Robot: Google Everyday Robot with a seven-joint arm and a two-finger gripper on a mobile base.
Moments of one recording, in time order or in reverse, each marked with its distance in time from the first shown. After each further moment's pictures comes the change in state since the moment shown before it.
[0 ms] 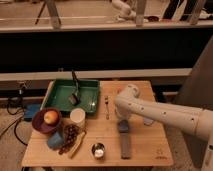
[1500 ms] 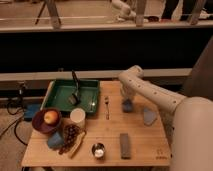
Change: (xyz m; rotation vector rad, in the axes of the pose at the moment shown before) arm 0.104 0.107 0.019 -0.053 -0.001 0.199
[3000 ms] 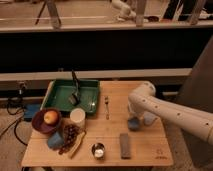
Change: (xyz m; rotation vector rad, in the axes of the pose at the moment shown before) arm -0.126 -0.014 -0.025 0.039 0.002 -0.091
